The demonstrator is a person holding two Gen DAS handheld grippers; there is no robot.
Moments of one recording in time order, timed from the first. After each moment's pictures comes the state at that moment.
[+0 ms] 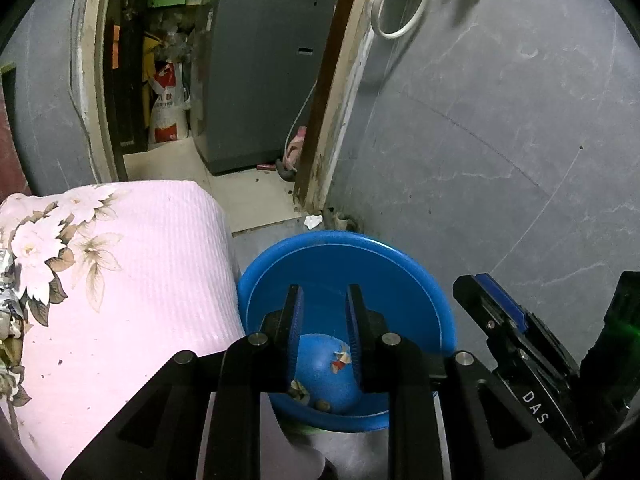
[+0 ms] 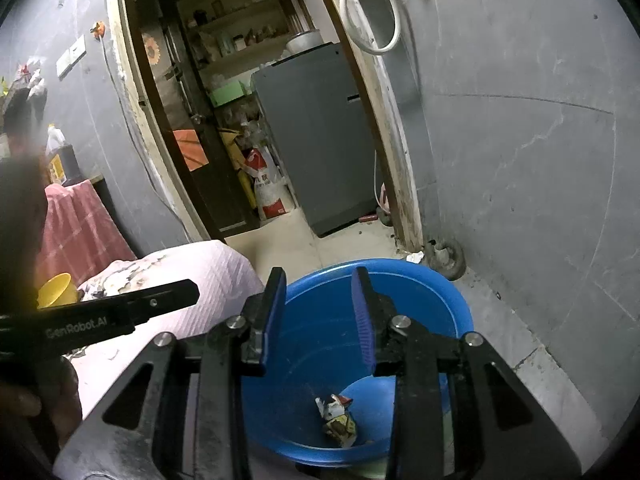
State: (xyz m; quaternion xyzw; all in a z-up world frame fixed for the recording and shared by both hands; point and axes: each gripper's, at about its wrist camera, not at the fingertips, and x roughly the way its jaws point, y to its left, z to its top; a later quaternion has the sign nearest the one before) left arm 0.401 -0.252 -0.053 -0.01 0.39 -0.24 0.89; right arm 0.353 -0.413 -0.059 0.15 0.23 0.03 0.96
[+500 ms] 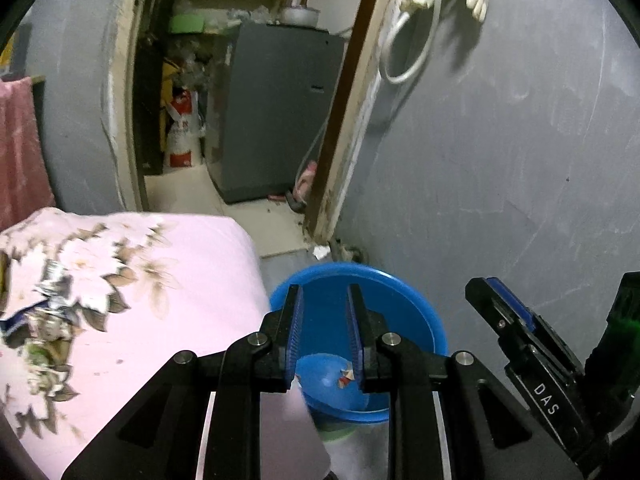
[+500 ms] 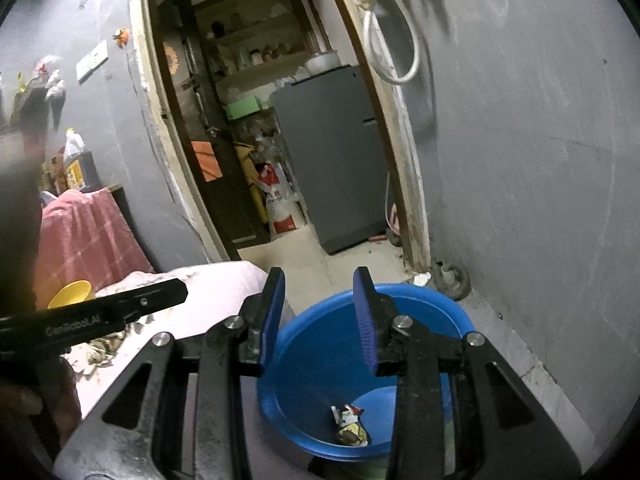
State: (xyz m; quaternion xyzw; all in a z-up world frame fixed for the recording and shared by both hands) left arm 0.367 -0.208 0.005 -0.03 0.33 -0.22 0.92; right arm 0.329 -0.387 -0.015 0.14 0.20 0.04 0.97
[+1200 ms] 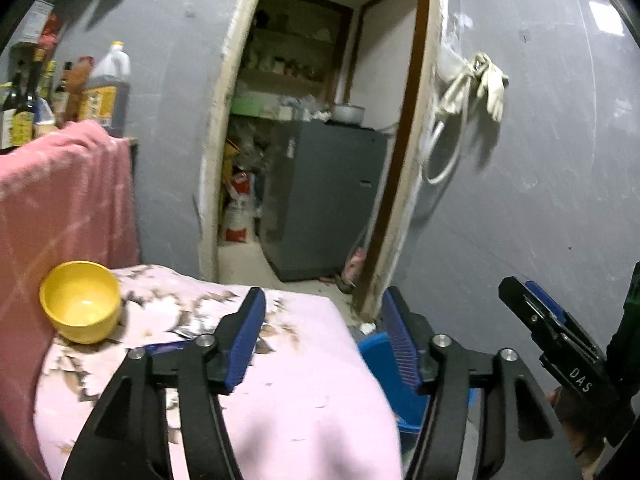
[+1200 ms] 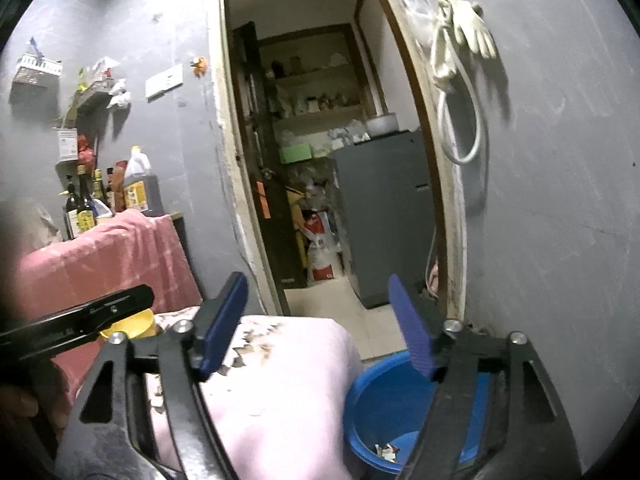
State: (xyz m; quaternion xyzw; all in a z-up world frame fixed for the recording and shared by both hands) left arm 0.280 -0.078 0.082 -0.06 0.19 -0.15 0.97; right arm 0.281 -0.292 0.069 0.09 0.10 0.09 0.99
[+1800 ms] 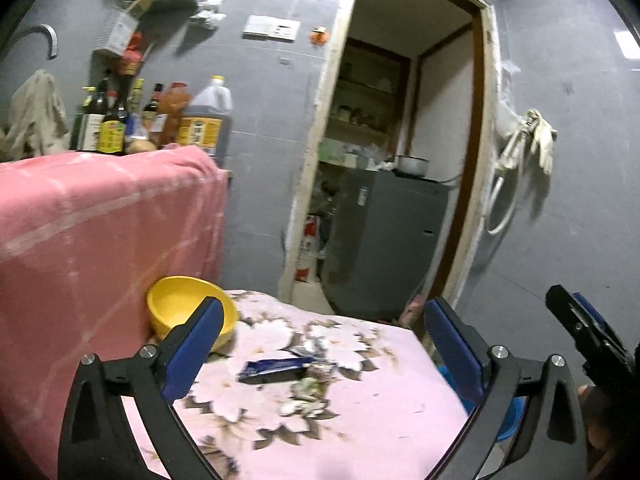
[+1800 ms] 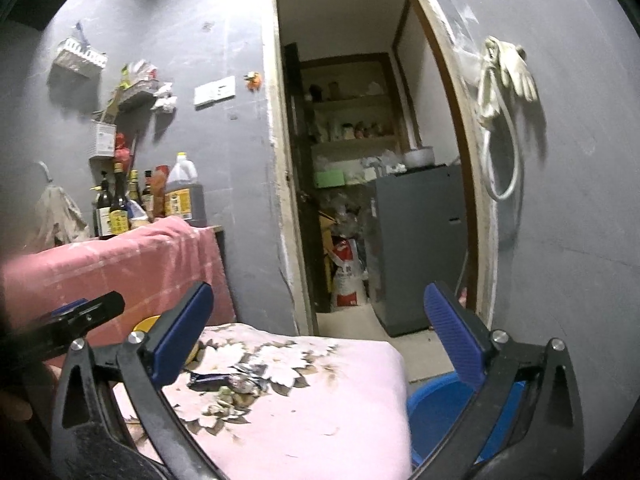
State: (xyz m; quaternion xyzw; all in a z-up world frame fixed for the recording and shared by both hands) left arm 0.225 0.034 0.075 -0.09 0.11 -0.04 0.99; right arm 0.251 -0.203 0.085 0.05 0.04 0.13 0.99
